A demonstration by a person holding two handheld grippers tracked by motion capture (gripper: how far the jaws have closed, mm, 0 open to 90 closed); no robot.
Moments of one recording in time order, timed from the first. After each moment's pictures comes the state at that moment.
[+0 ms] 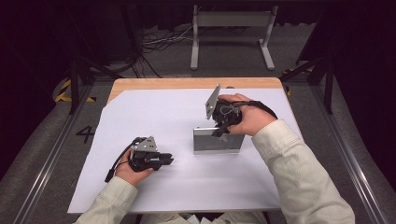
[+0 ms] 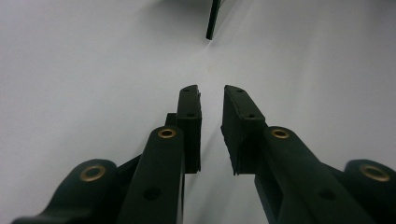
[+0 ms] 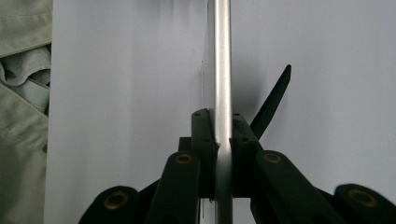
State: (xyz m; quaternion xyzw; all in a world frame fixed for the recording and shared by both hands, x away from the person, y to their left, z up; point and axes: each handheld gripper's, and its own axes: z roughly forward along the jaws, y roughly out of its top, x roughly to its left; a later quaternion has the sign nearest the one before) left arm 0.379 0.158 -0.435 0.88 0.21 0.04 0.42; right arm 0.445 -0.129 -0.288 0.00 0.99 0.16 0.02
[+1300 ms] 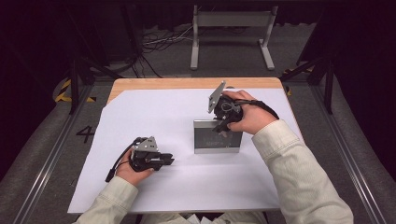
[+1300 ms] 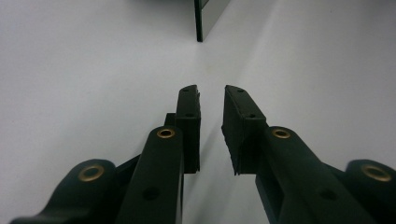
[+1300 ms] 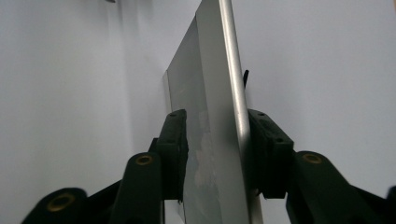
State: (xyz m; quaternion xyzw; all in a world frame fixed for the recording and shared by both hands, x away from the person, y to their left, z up) left arm 0.380 0.157 -0.436 0.88 0.21 0.03 0.42; right arm 0.456 -0.137 -0.292 0.05 0.98 0.18 0.08
